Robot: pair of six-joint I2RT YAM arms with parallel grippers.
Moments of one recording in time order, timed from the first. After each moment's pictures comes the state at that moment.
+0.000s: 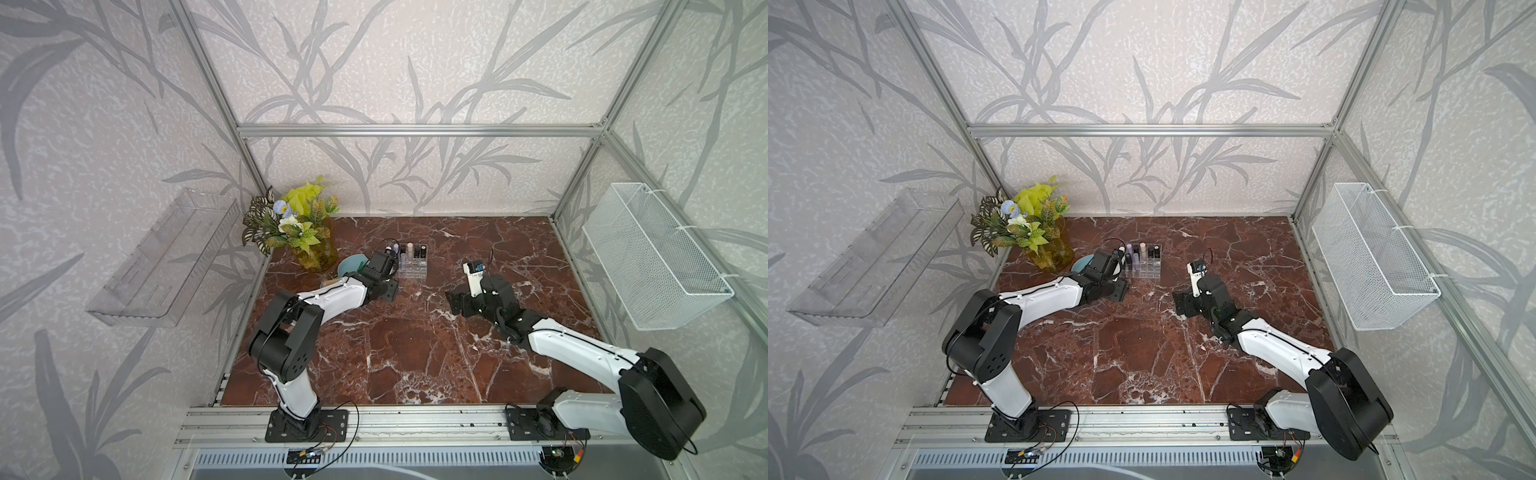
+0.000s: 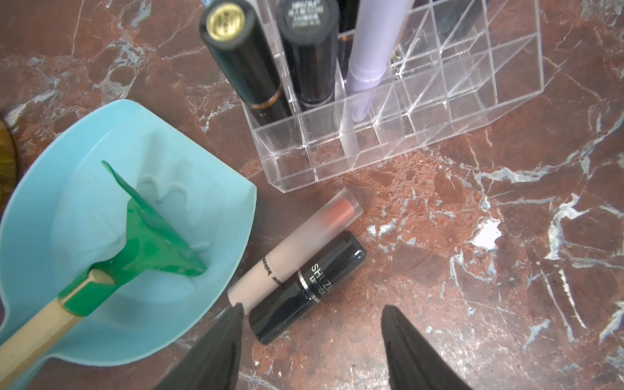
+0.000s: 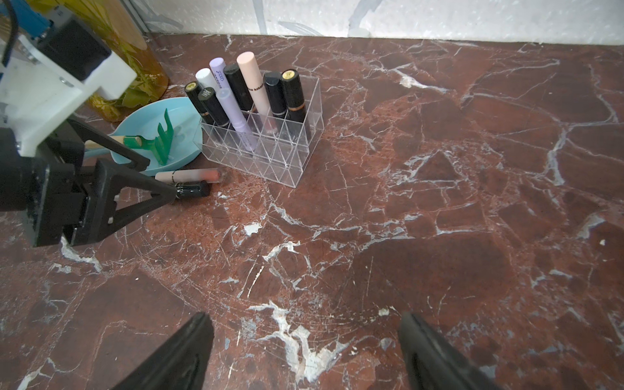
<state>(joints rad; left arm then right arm) -0.49 1.74 1.05 -0.26 -0.15 -0.11 0.58 1.27 0.62 0.08 0.07 0.26</state>
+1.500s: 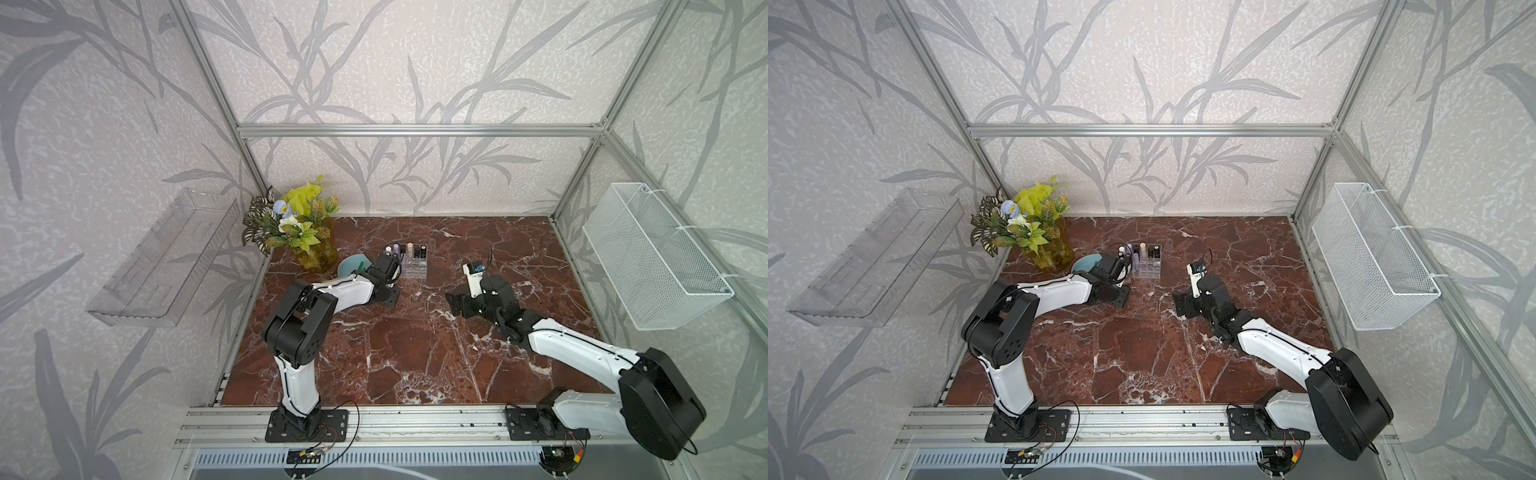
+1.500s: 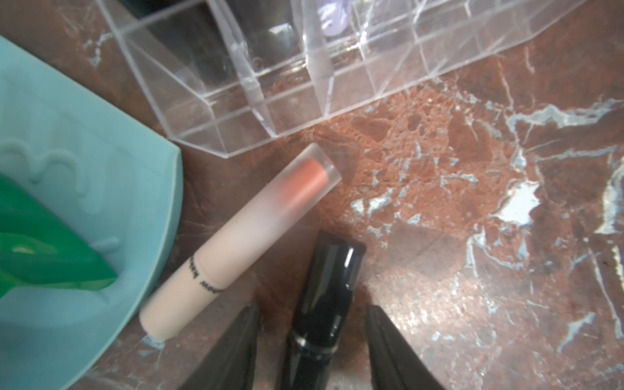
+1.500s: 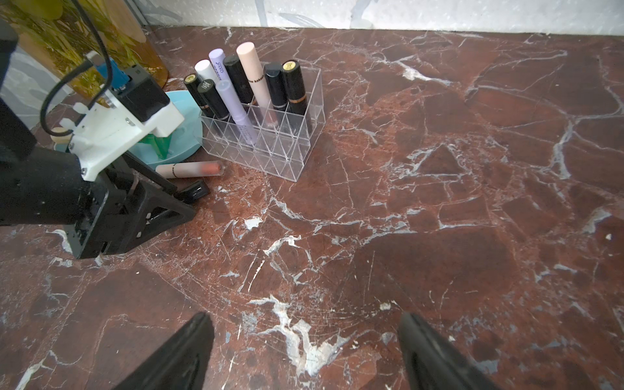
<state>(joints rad) -0.50 1.86 1.09 -0.33 -0.06 -0.10 0.58 1.27 0.62 0.07 0.06 0.27</state>
